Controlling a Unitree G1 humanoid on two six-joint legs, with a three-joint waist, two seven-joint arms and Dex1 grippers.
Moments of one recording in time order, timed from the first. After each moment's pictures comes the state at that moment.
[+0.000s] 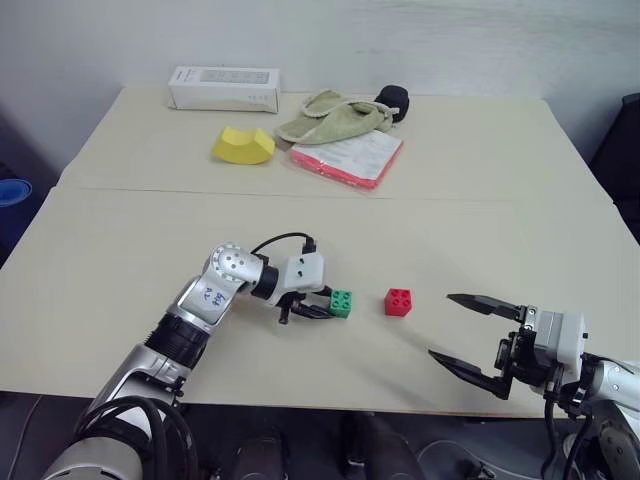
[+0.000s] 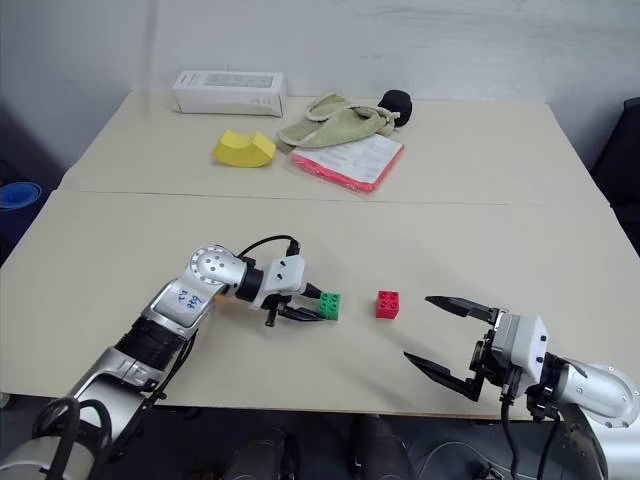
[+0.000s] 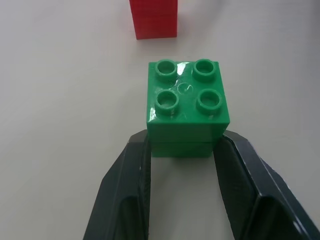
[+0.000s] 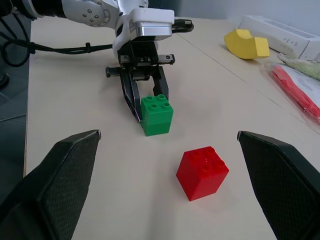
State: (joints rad) left arm -0.70 0.46 -0.40 0.25 -0.03 0.17 -1.15; right arm 0.25 -0.68 -0.28 -0.39 0.57 -0.06 1.10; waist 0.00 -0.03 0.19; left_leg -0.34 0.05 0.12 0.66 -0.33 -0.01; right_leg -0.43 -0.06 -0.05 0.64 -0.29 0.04
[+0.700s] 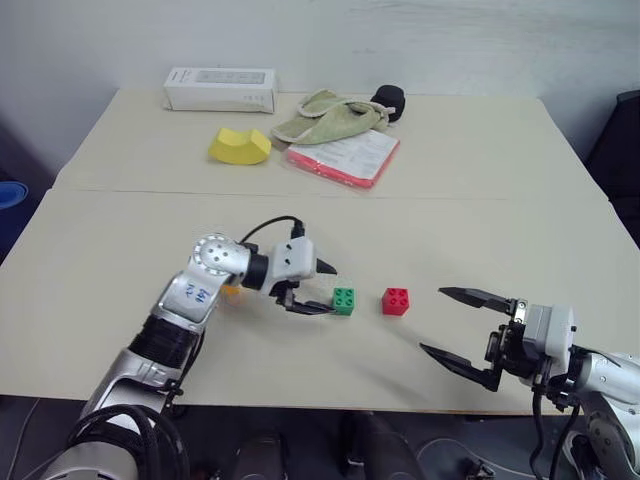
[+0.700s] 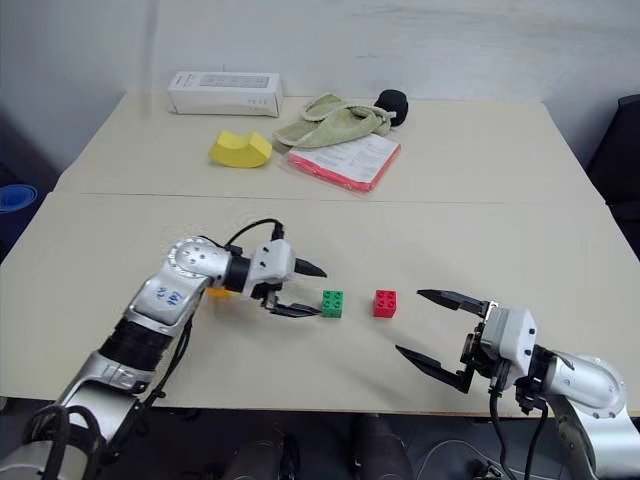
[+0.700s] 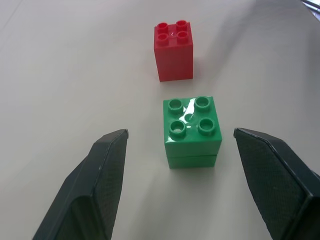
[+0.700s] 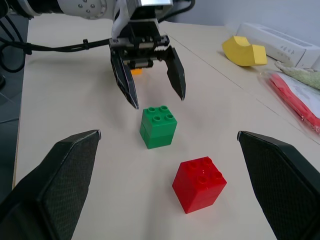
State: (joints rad) left arm -0.64 0.56 -0.26 0.07 -0.14 0.18 -1.21; right arm 0.18 -0.67 -0.24 -0.34 0.55 -0.06 1.10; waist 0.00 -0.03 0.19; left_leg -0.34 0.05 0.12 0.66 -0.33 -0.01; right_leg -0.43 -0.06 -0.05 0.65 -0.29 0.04
